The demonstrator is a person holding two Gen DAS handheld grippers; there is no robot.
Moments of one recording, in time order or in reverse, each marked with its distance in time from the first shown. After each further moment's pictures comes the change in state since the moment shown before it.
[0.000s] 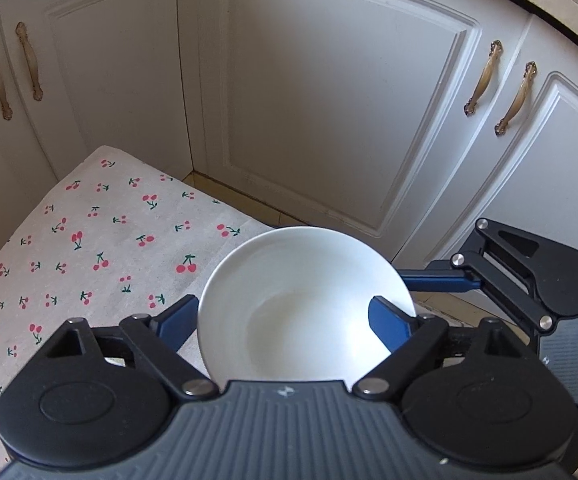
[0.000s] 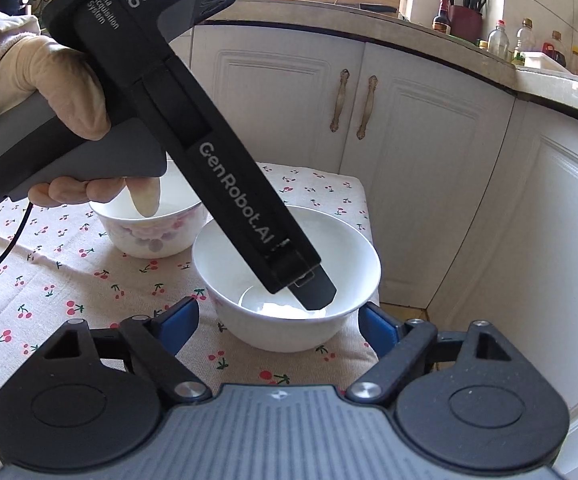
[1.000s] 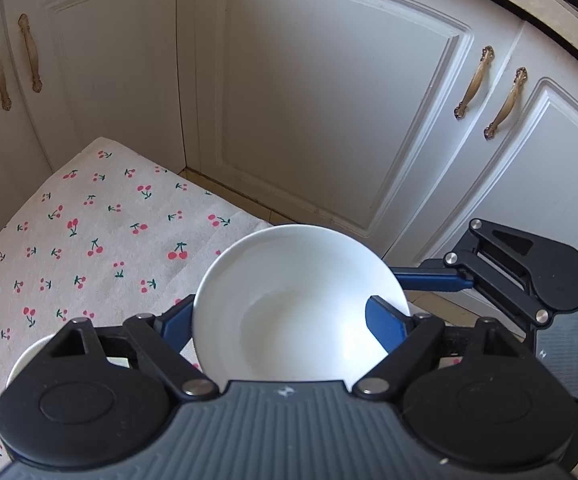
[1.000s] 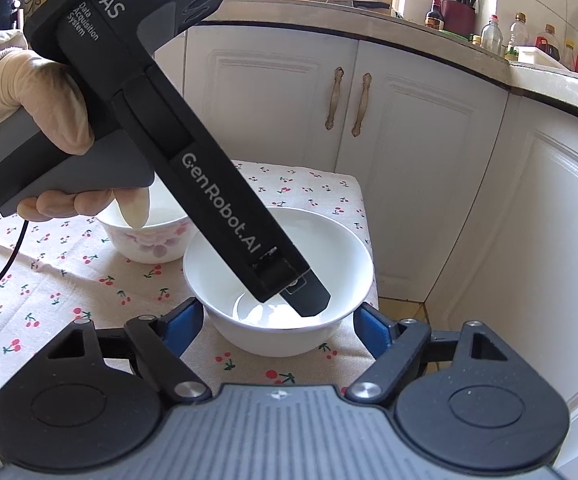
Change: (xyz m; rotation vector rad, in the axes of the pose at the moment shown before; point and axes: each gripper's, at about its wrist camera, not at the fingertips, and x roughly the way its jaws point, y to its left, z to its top) left arm -0.010 -0.004 -0.007 -0.025 -0.008 -0.025; right arm -0.011 0.003 0.005 0.026 0.014 -0.003
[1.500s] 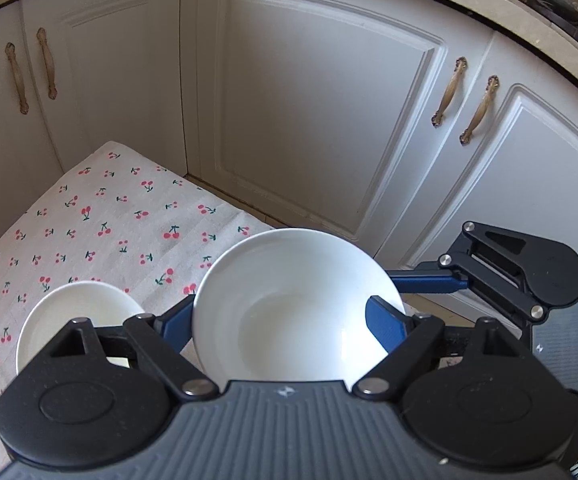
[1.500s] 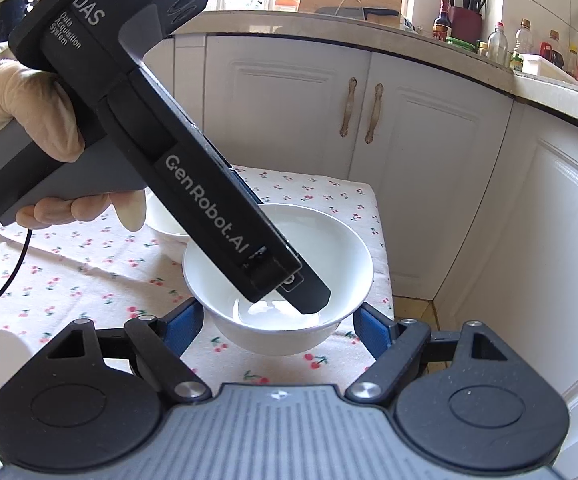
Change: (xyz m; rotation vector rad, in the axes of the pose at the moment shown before) left arm -0.048 -0.027 -0.025 -0.012 -0.042 0.011; right arm -0.047 0.024 0.004 0.002 0.003 0.031
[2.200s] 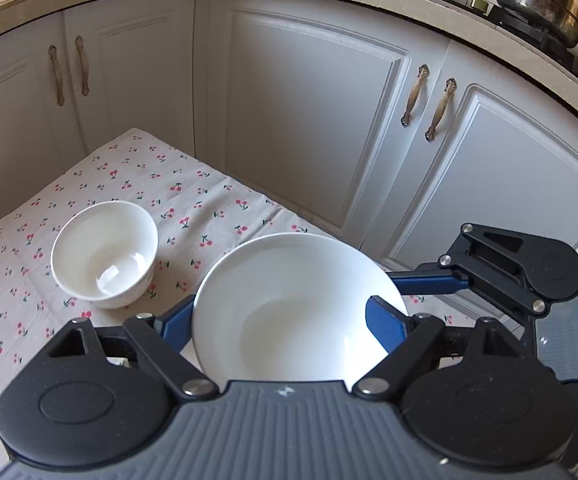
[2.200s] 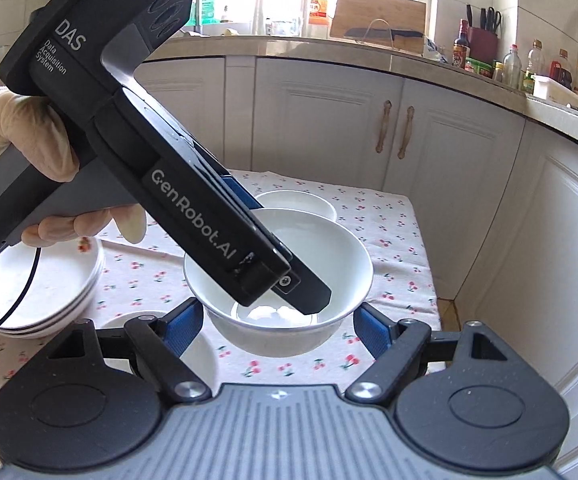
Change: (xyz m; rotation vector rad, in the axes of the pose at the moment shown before) left arm -0.087 -0.044 -0.072 -0.039 -0.061 0.035; right arm -0.087 0.075 -0.008 -0.013 -0.026 0.058
